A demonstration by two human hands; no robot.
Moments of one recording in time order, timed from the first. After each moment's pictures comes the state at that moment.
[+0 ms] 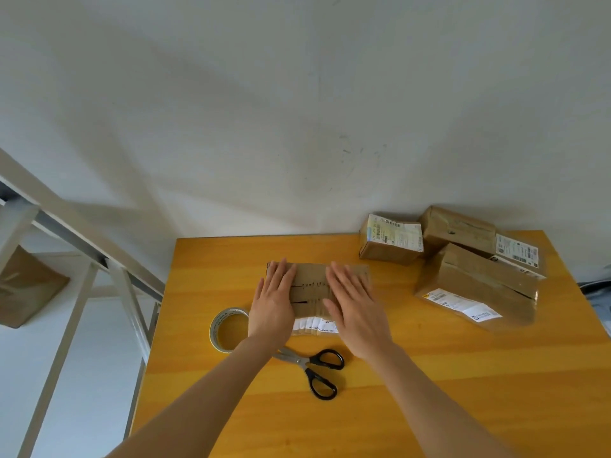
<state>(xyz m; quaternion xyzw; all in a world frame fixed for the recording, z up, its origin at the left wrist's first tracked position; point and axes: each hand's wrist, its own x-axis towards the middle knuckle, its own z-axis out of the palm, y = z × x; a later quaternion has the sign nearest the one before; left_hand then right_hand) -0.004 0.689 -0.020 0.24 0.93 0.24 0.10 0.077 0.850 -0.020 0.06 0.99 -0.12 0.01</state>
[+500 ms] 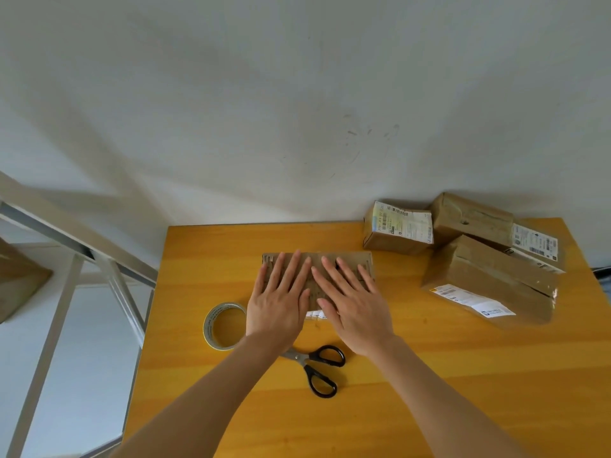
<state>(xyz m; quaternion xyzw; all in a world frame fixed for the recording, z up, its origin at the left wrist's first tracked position) -0.007 0.699 -0.039 0.33 0.94 0.08 0.02 0.065 0.859 -0.031 0.00 1.00 -0.05 0.04</state>
